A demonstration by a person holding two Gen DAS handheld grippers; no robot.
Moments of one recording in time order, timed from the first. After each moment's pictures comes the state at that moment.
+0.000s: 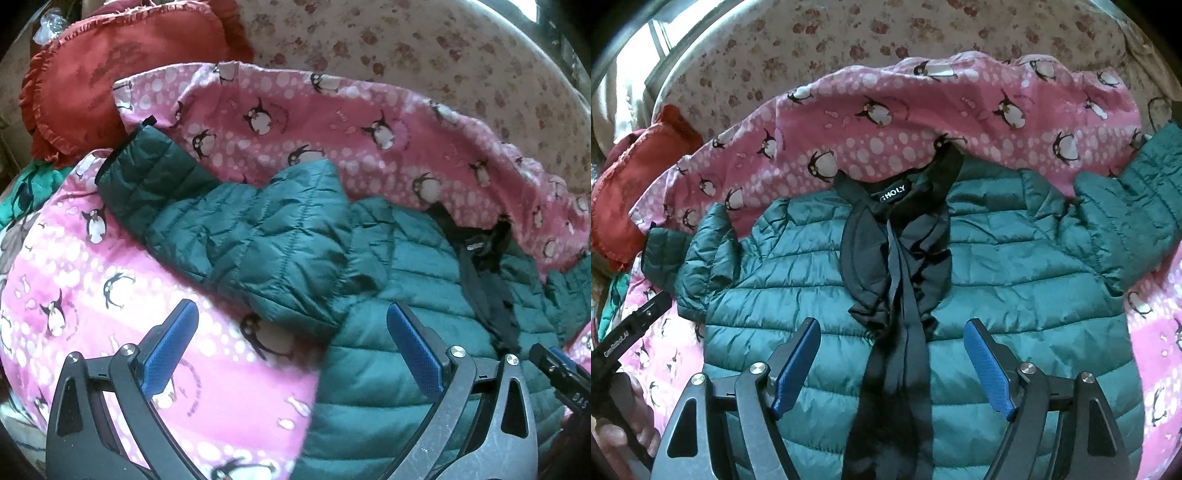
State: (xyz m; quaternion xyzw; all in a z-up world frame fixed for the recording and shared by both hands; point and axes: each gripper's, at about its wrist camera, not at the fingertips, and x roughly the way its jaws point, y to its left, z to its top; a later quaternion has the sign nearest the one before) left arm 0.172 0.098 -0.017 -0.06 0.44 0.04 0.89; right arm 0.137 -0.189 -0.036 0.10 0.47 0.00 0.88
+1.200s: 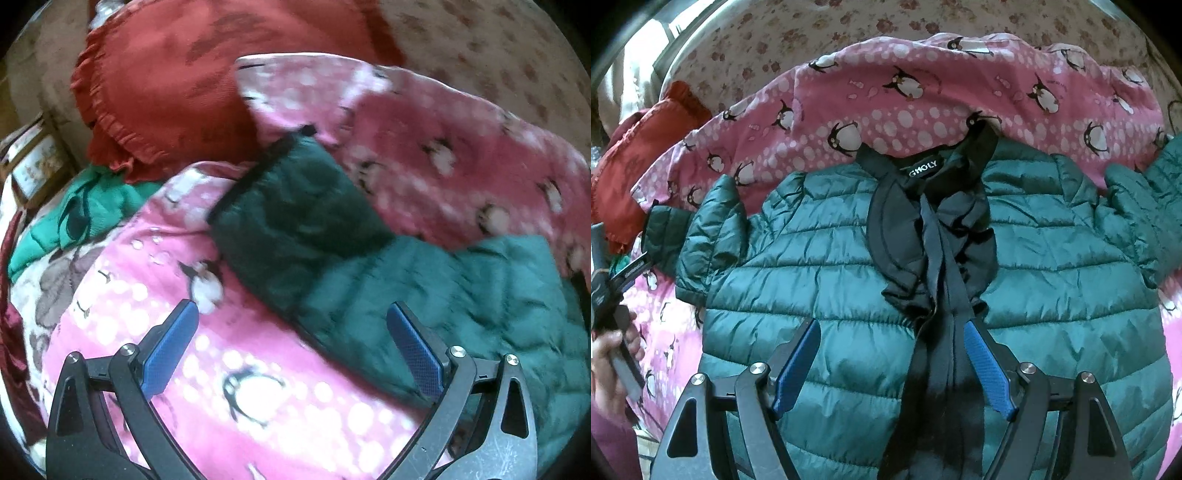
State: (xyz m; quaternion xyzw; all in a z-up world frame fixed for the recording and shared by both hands) left arm 0.234 0.253 -0.042 -0.04 0.40 0.20 0.89; right arm 0.144 -0.161 -0.058 0.09 0.48 0.02 0.87
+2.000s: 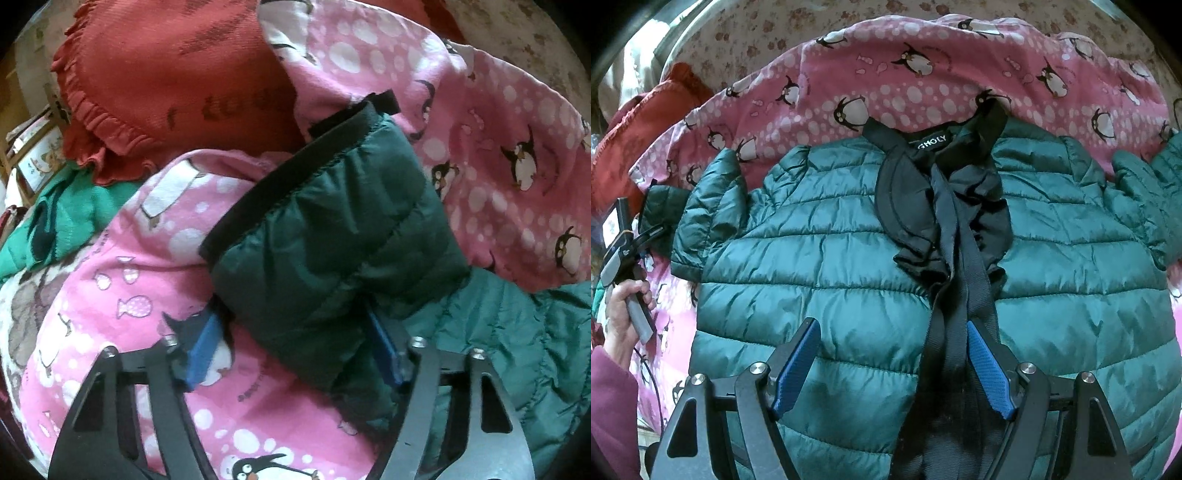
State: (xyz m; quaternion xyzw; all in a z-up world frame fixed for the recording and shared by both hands) left arm 0.290 0.297 -0.087 -0.03 0.42 0.24 0.88; right arm 0.138 -0.150 -0.072 0.08 0.51 0.03 0.86
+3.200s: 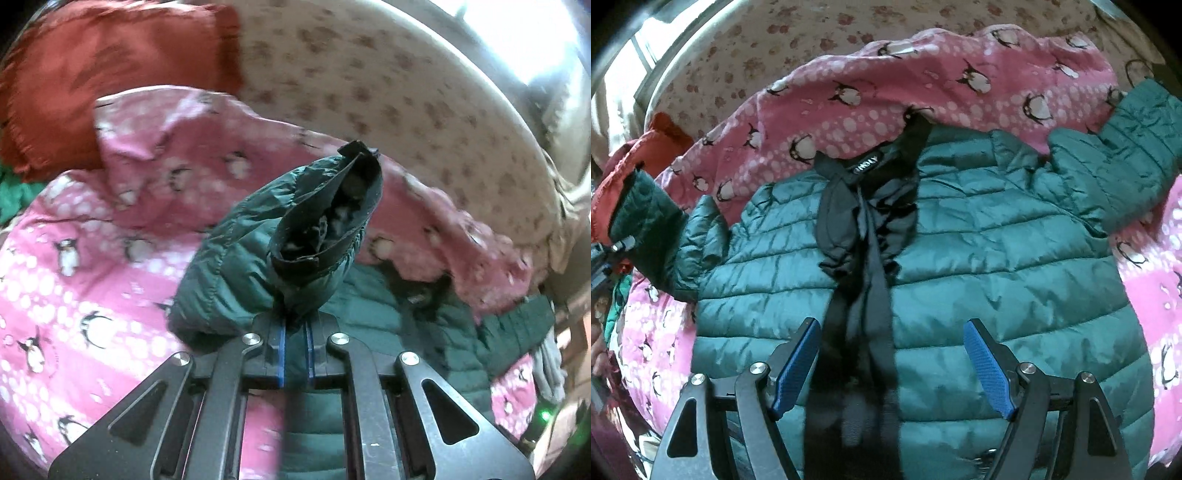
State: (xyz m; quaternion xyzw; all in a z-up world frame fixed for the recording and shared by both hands) left arm 0.197 0.137 0.041 -0.16 0.42 -0.06 0.89; right arm 0.098 -0.218 -0.052 0.13 0.48 -0.01 0.87
